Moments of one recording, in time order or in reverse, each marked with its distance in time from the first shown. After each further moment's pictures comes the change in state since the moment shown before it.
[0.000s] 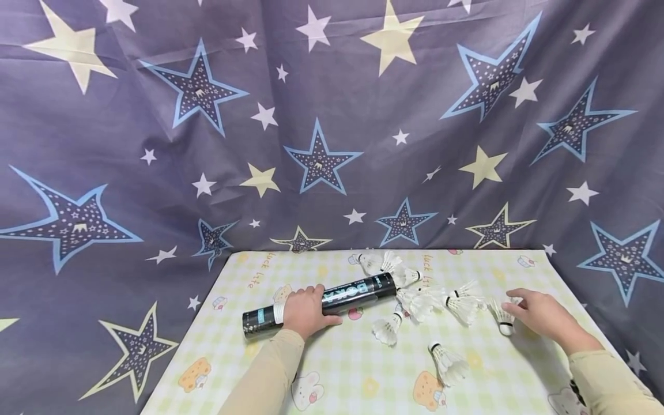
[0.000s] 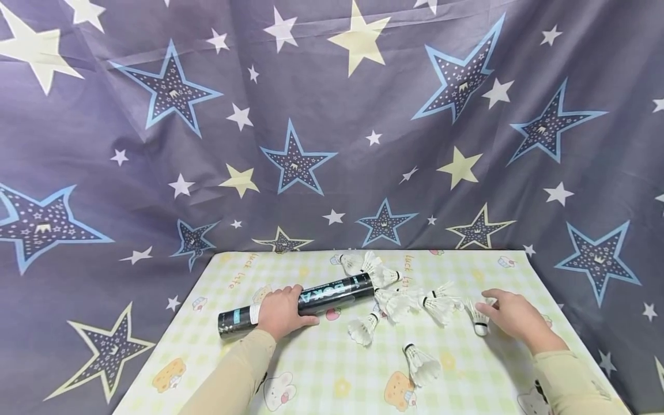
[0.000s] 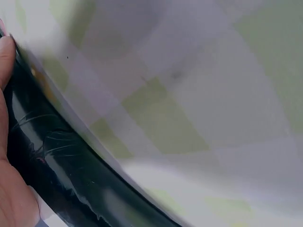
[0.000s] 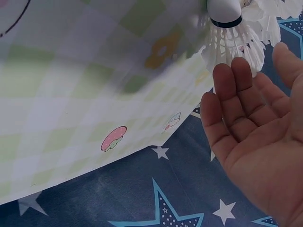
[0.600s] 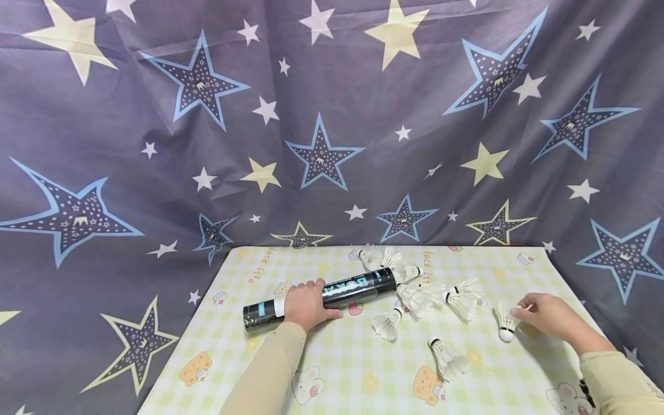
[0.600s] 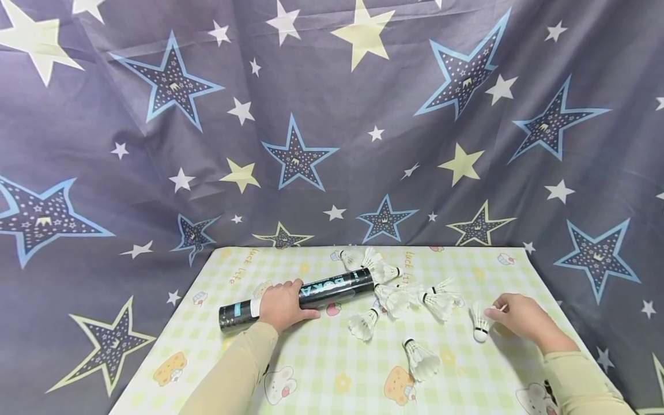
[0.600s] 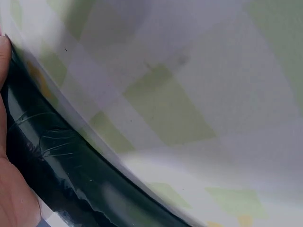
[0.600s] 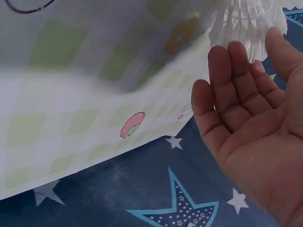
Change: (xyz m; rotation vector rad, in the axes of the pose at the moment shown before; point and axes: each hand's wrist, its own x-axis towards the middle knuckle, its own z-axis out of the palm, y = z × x) left_hand 0.004 0.000 0.001 0.008 -0.027 -0.030; right_hand -0.011 0.017 -0.001 0.021 -0.047 0.007
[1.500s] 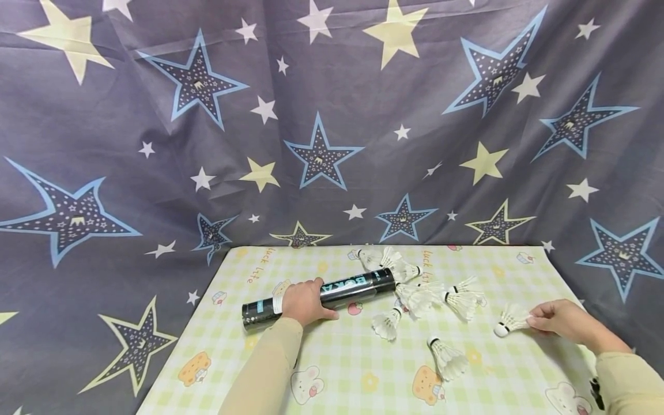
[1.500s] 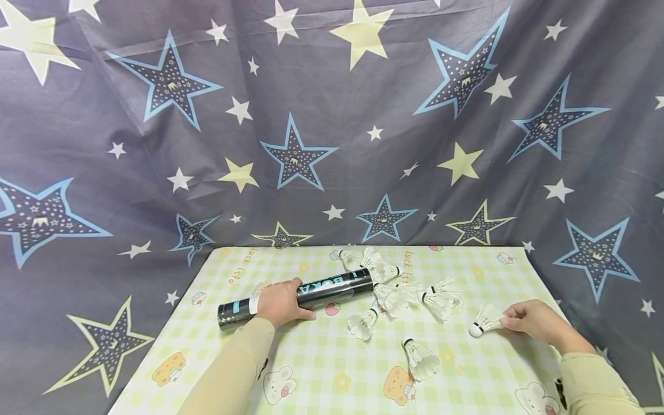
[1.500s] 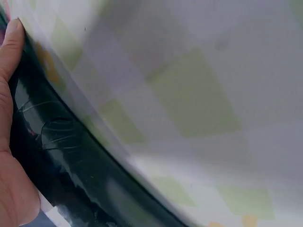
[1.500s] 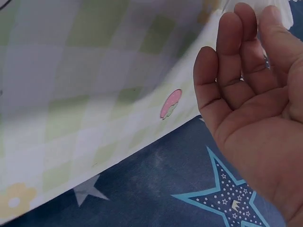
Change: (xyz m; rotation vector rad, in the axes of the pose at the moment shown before) left_hand 0.010 -0.010 -0.003 -0.065 -0.107 0.016; right_hand -0.012 0.028 -0.005 0.254 -0.164 0.102
